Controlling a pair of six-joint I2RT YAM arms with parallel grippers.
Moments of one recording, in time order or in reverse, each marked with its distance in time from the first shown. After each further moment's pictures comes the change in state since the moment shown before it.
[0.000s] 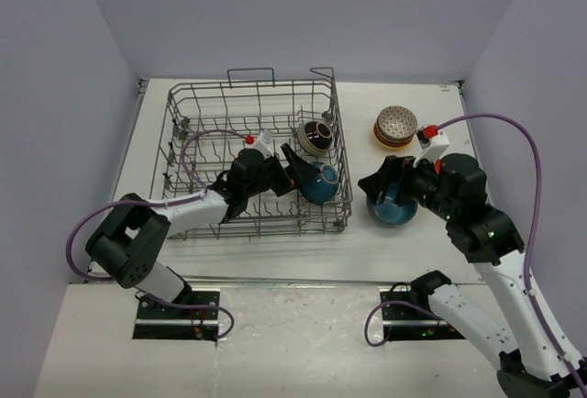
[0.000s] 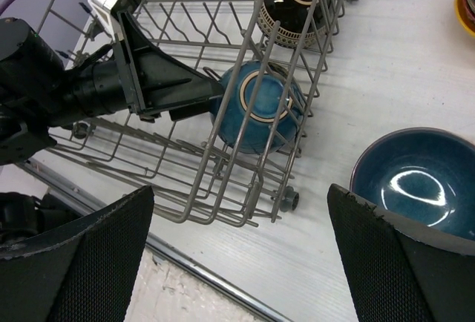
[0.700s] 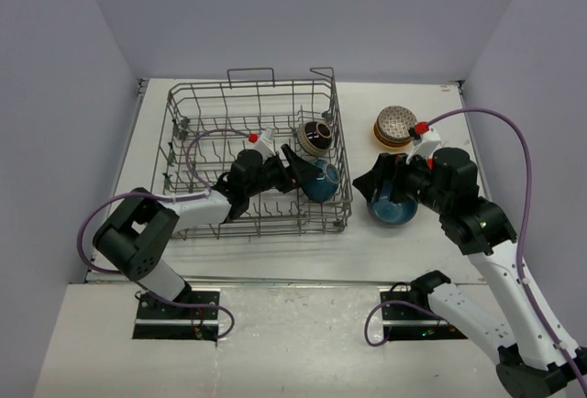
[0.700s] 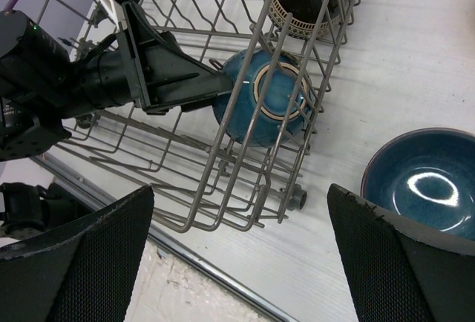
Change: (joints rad) left arm 0.003 0.056 -0.016 0.172 0.060 -0.018; right arm 0.000 0.047 -0.003 0.022 -0.048 0.000
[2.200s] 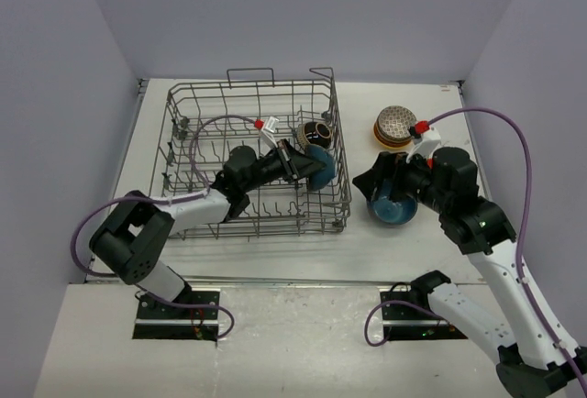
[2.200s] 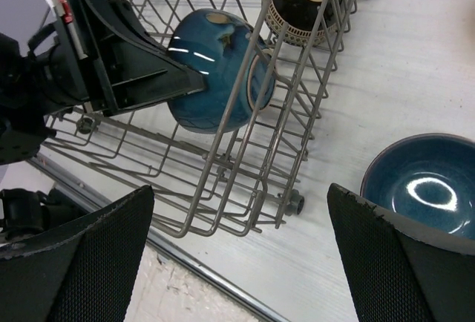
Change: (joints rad) left arm -0.004 -0.014 0.021 0.247 0.143 0.005; right arm 0.000 0.003 -0.003 0.013 0.006 0.002
